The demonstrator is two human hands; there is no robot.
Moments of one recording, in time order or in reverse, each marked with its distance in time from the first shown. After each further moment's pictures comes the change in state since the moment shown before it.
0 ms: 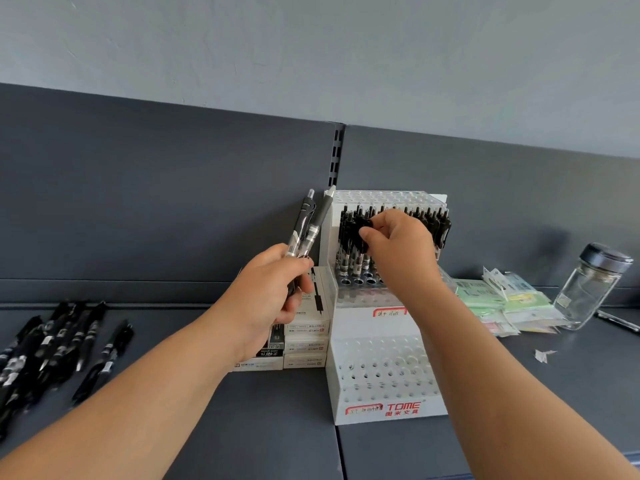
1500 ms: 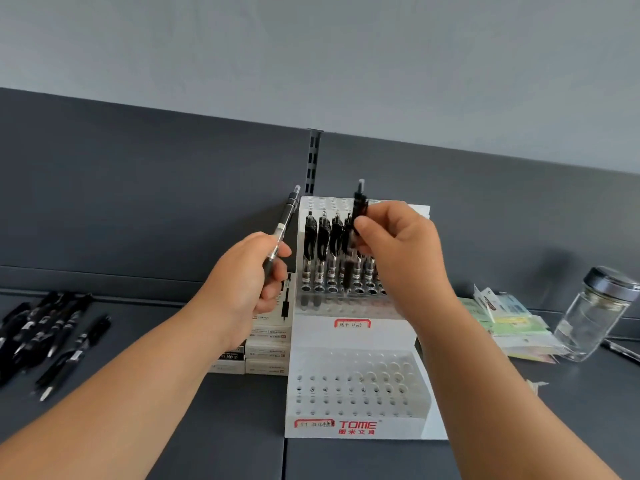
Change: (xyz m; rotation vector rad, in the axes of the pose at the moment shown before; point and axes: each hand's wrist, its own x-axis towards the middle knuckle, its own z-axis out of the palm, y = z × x) left_hand 0.010 0.007 0.052 -0.059 0.223 0.053; right_hand -0.001 0.018 -0.054 0.495 -0.096 -0.117
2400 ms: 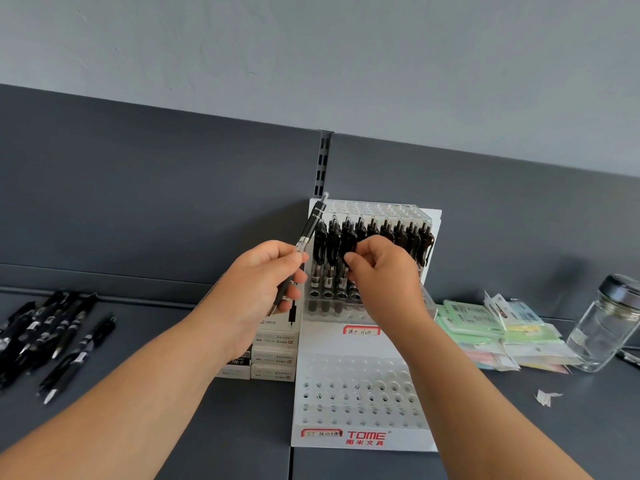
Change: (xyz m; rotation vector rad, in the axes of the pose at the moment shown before) left_hand 0.006 -0.009 -0.005 0.131 -0.047 0.066; right_hand 0.006 0.039 0.027 -0.347 -0.056 0.099
